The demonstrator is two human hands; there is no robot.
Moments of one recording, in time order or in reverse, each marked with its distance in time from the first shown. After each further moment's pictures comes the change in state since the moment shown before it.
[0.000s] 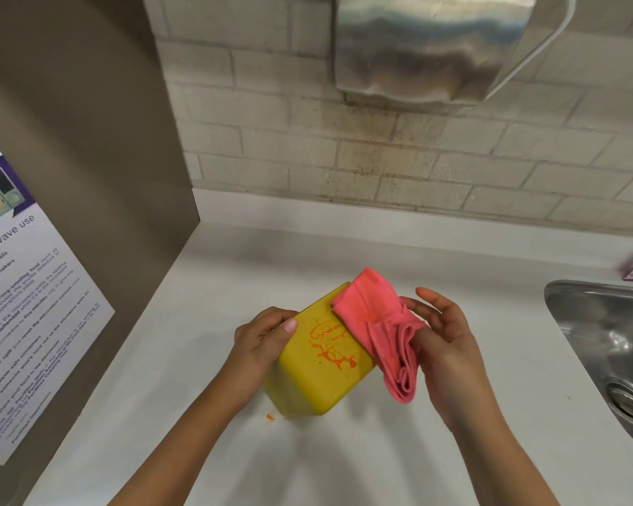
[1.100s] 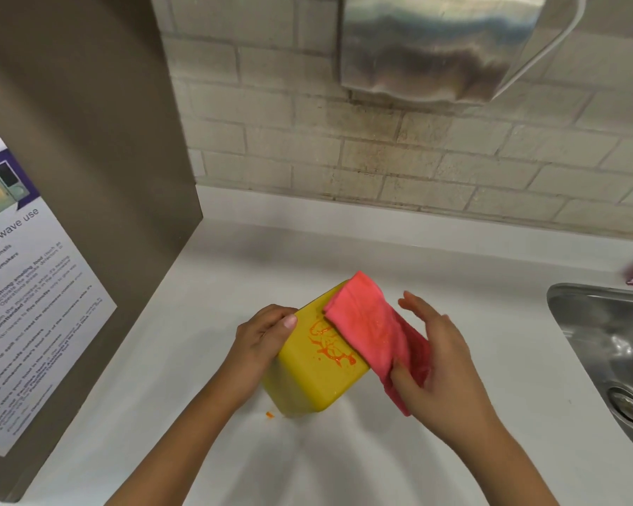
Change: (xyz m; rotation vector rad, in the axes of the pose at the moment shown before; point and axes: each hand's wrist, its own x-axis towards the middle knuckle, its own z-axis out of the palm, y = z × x) left_hand 0.002 -0.004 0.000 -0.079 0.010 0.010; right_hand -0.018 0.003 -0.012 -1.000 -0.179 -0.448
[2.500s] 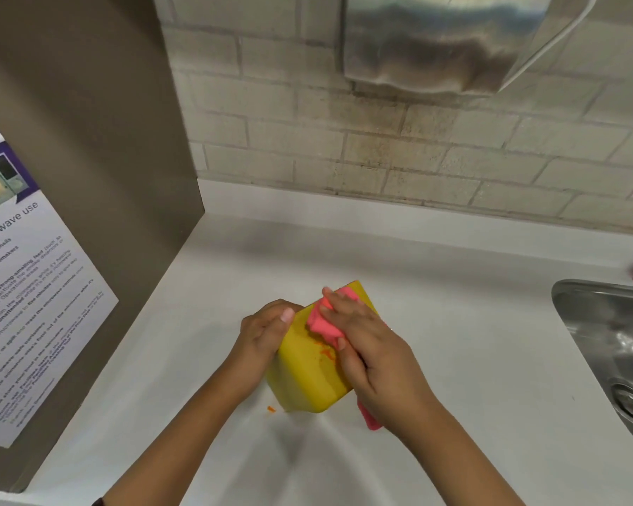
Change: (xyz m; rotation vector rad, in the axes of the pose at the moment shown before) left_hand 0.001 0.003 0.003 0.022 -0.028 0.033; right_hand 0.018 -0.021 0.043 0.047 -0.116 -0.323
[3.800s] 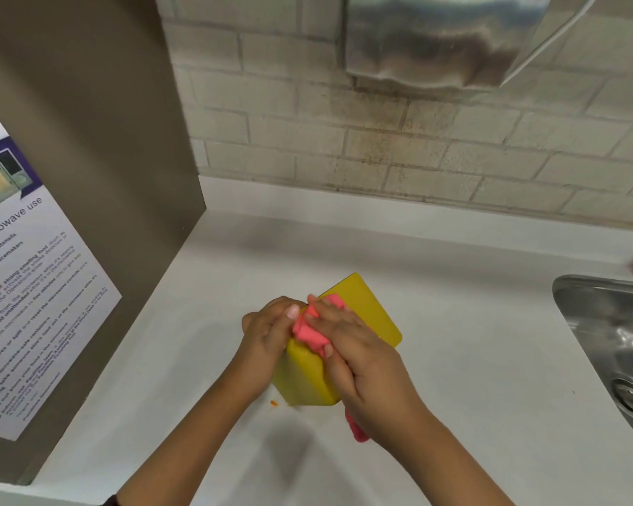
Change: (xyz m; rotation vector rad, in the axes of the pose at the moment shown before) left_hand -0.006 0.005 0.009 0.067 0.088 -0.018; right_hand -0.004 -0.021 0.011 0.062 0.001 0.000
